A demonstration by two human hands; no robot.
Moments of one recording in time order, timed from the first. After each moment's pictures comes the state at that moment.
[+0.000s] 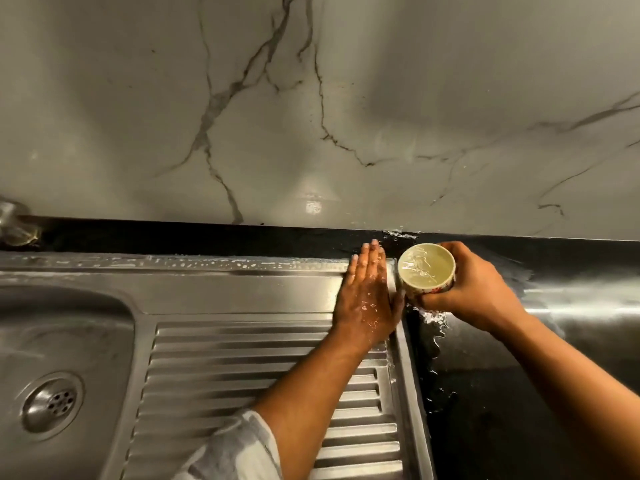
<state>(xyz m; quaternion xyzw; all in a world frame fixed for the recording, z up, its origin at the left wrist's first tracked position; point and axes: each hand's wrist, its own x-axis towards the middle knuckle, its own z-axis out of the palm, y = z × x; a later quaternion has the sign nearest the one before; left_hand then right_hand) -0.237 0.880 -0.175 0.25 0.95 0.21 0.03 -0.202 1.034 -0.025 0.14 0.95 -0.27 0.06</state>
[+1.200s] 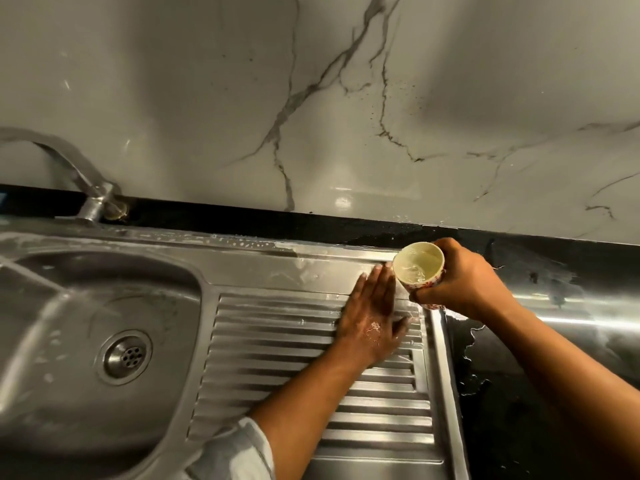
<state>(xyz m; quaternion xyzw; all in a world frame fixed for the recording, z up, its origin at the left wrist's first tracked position) -0.187 0.798 -0.168 0.28 0.95 0.14 0.08 -0.209 0.958 -0.021 0.10 0.97 -0.21 0.10</state>
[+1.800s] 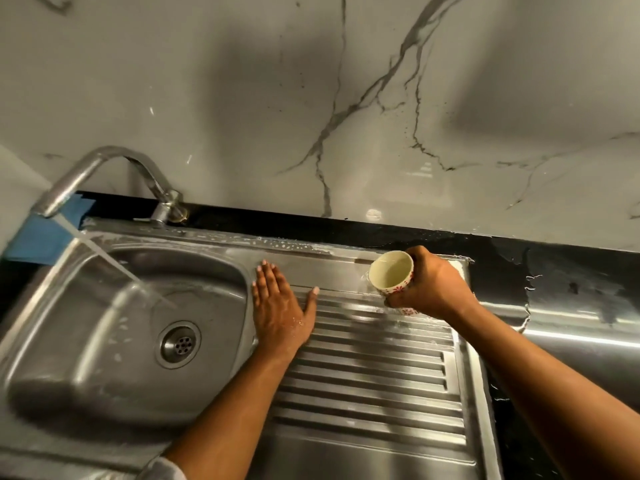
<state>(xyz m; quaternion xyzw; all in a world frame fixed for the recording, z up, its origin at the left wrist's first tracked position) -0.189 0.599 -0.165 -0.07 0.99 0.12 0.08 -0.212 0.870 -0.028 0.05 0.96 -0.23 0.14</state>
